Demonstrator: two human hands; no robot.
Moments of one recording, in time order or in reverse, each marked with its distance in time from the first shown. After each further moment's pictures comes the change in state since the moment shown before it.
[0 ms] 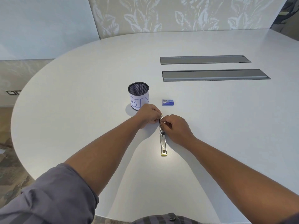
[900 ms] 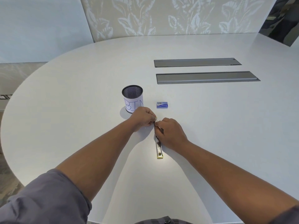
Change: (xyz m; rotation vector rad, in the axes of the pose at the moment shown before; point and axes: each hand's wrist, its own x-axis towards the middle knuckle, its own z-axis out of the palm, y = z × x) left_hand 0.001 -0.002 -0.001 0.007 -0.009 0.013; right_hand -0.011 -0.018 -0.004 -0.192 0.068 -0.100
